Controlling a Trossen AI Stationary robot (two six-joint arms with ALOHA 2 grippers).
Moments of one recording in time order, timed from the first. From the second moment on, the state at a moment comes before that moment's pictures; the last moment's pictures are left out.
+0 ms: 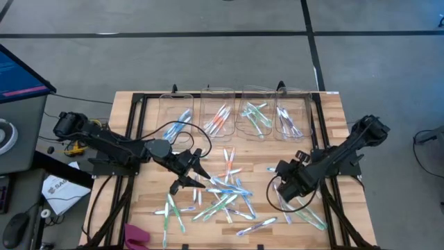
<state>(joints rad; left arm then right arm) -0.24 1.24 0.61 0.55 0.24 -0.24 0.62 1.49 0.87 -1.15 0.41 1.11</state>
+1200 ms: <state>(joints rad) -0.24 1.24 0.61 0.50 0.24 -0.24 0.30 1.49 0.62 -0.55 0.20 0.72</state>
